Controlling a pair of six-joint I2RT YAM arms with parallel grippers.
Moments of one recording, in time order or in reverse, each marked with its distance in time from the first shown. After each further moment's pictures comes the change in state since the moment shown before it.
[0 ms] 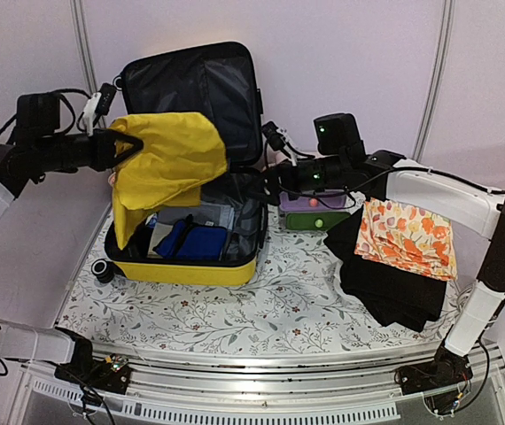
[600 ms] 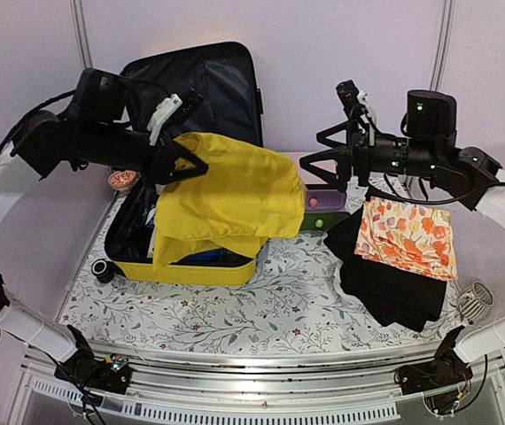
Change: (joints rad) left arm -0.504 0.221 0.303 -0.230 -0.185 0.210; right arm -0.040 -0.430 -0.134 -0.080 0.139 -0.245
